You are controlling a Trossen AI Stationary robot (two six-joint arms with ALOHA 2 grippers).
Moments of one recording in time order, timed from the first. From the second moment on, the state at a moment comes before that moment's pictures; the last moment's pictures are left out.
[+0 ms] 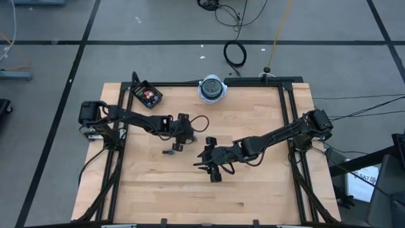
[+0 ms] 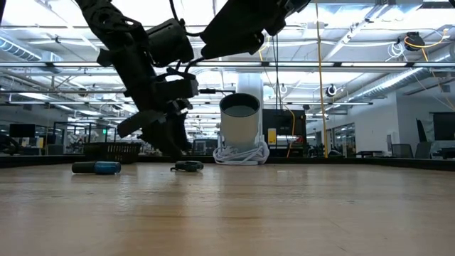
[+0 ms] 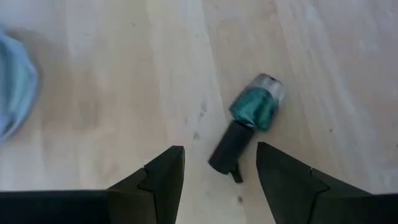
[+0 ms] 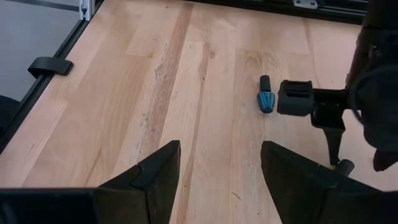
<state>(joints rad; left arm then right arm) 0.09 1.66 0.83 -0.16 -0.16 0.42 0.29 1.75 1.24 -0.11 0.15 0.07</state>
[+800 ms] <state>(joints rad) 0.17 1.81 0.83 -0.09 0.08 0.45 0.29 1.75 1.24 -0.13 0.15 0.07</state>
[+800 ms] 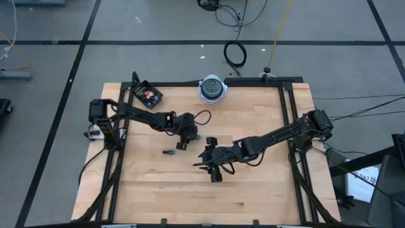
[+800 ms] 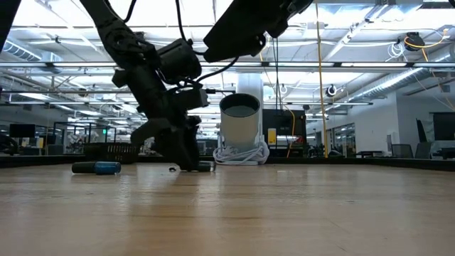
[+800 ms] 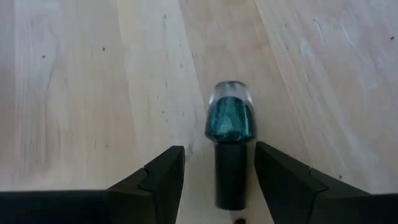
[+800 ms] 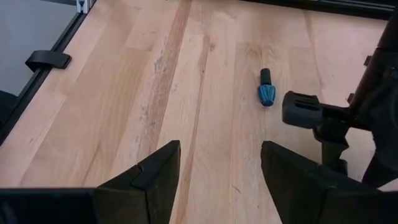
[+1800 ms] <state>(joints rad) 0.19 1.78 0.80 0.02 0.17 0.19 0.29 1.75 1.24 -0.25 0.15 0.17</state>
